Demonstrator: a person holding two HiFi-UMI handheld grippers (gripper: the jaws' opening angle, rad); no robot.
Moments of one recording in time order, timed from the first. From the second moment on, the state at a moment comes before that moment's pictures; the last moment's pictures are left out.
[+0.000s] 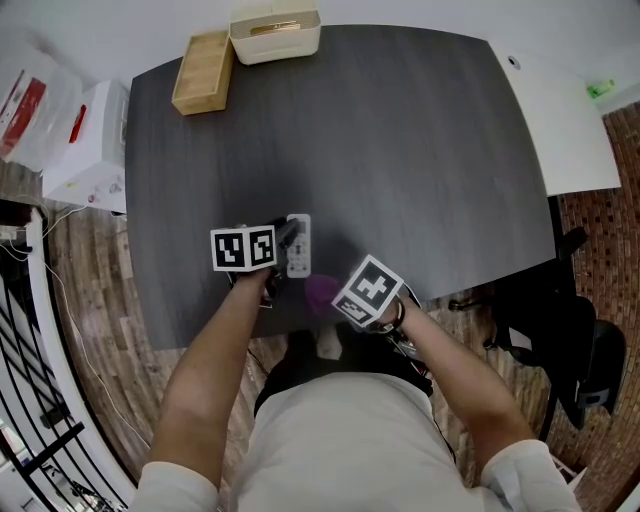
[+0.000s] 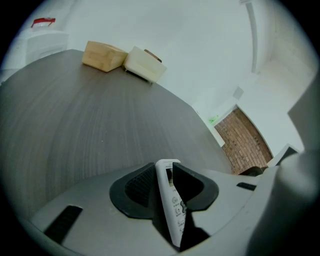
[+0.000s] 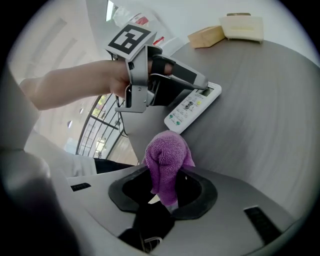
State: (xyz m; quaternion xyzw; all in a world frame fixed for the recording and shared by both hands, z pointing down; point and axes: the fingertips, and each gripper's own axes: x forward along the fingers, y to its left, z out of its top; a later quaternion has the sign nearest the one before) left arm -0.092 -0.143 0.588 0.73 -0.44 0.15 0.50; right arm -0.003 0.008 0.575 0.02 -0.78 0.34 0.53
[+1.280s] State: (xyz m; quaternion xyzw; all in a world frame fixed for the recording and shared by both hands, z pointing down) left arm -0.055 -0.069 0.594 0.77 0.12 0.60 -0.17; right arm 0.037 -0.014 0.572 0.13 -0.78 0.40 0.46
